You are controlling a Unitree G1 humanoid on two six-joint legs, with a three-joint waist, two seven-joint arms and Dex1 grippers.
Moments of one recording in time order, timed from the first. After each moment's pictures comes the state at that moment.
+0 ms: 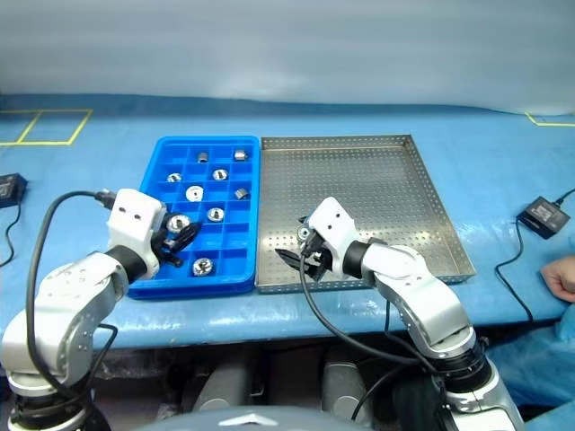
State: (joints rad) left arm -0.08 0.42 0.17 -0.80 -0.17 1.19 -0.35; right arm -0.26 -0.47 0.24 -0.55 0.32 0.80 0.58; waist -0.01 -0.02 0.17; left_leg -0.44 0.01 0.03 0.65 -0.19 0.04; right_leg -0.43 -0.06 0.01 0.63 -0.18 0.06
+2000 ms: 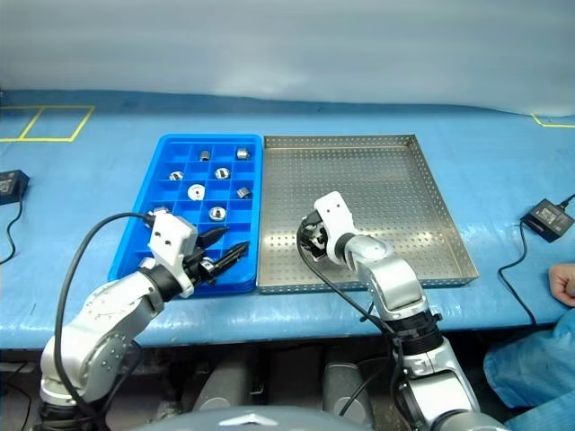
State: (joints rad) left arm 0.03 0.39 0.02 -0.67 -0.37 0.77 -0.44; right arm -0.38 -0.24 0.19 -0.13 0.17 0.88 0.33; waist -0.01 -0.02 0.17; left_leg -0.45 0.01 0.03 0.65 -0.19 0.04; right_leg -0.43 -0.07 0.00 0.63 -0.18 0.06
